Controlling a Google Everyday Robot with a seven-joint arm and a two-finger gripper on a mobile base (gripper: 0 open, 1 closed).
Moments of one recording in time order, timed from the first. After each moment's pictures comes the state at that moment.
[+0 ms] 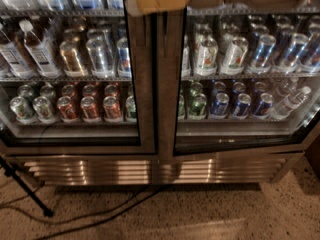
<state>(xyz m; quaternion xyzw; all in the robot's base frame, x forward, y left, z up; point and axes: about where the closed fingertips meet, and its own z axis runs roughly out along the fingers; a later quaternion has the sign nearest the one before) 0.579 0.024 1.096 -0.47 0.60 0.43 0.49</state>
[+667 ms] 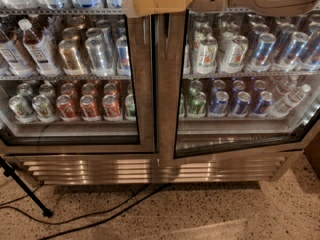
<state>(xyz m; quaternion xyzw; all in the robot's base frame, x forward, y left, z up) 0.555 0.027 1.096 -0.46 0.61 0.43 0.49</state>
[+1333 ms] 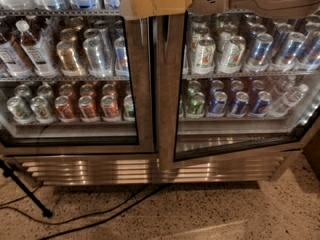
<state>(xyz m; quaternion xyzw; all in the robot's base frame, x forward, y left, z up) 0.545 0.022 1.097 -0.45 0.61 0.42 0.49</state>
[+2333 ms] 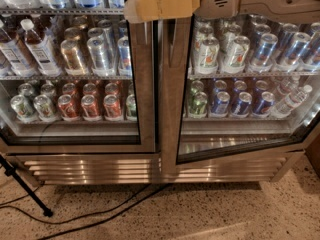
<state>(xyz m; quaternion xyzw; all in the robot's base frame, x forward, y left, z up) 0.531 0.018 1.096 -0.44 0.62 0.42 0.49</state>
